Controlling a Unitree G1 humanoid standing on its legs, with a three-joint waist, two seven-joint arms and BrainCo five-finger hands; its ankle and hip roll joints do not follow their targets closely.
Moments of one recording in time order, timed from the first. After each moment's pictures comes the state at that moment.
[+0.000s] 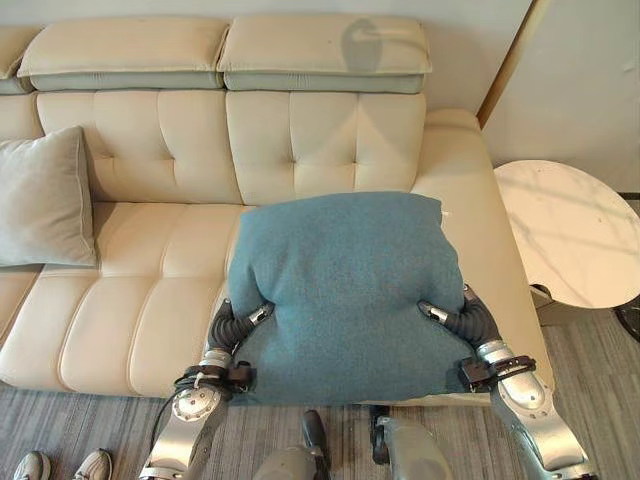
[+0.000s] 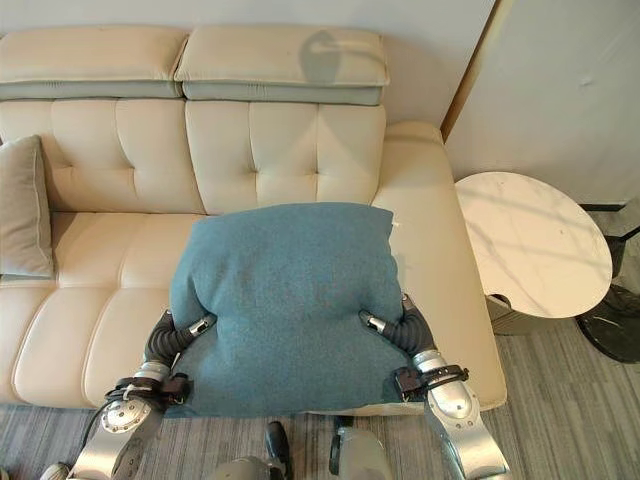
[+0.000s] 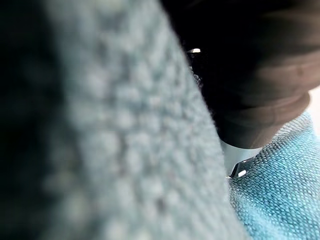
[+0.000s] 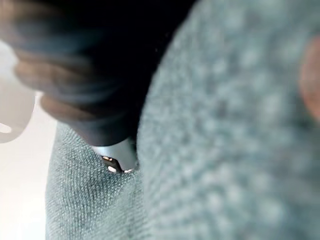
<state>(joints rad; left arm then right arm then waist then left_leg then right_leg) 0.14 0.36 -0.11 0.05 -0.32 -0.12 0.10 0.07 -0.42 0.16 -0.09 0.22 -0.10 0.03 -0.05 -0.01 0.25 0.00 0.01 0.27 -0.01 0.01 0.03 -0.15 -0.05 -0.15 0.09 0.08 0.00</state>
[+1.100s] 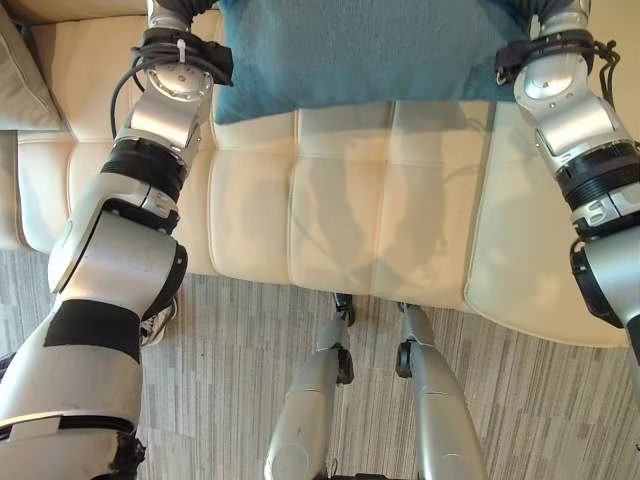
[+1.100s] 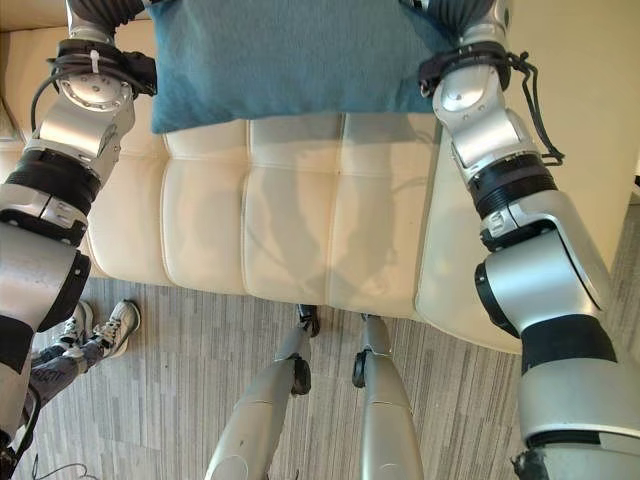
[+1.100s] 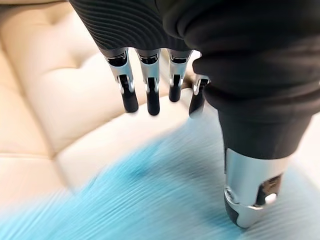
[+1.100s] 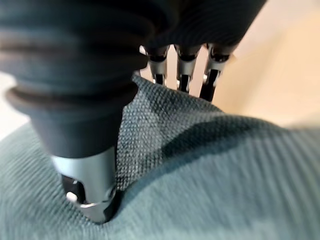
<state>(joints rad) -1.49 0.63 -0.54 1.08 -0.41 -0.21 0.39 -1.48 -0.63 0.62 0.93 0.20 -0.10 -0.51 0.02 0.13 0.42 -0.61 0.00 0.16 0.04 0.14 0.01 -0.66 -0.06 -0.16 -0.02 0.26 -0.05</state>
